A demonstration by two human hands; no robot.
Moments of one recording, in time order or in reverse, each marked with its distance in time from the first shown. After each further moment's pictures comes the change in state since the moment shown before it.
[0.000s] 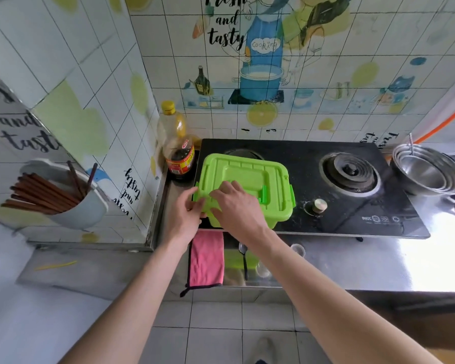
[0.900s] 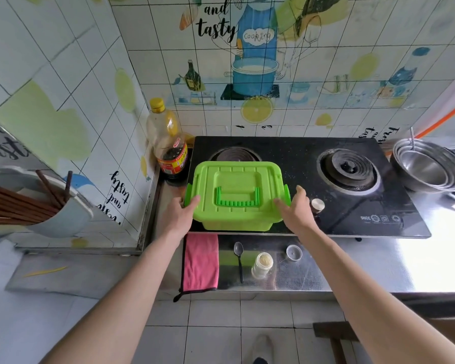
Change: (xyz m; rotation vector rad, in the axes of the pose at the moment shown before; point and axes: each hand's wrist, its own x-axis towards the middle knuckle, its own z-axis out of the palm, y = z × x) left_hand 0.040 -0.019 0.016 0.294 0.029 -0.214; right_hand -0.034 0.140 0.018 0.697 -0.041 0.857
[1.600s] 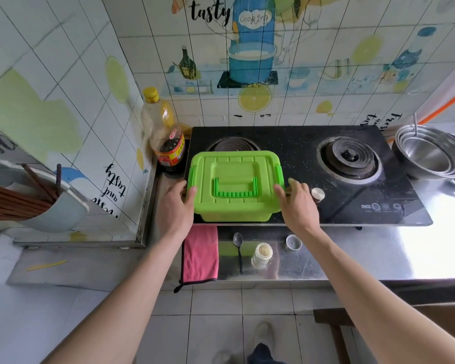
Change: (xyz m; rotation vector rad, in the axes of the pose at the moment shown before) left_hand -0.021 0.010 0.003 0.235 0.228 0.302; right_hand -0.006 0.019 0.005 -0.249 0.179 -0.200
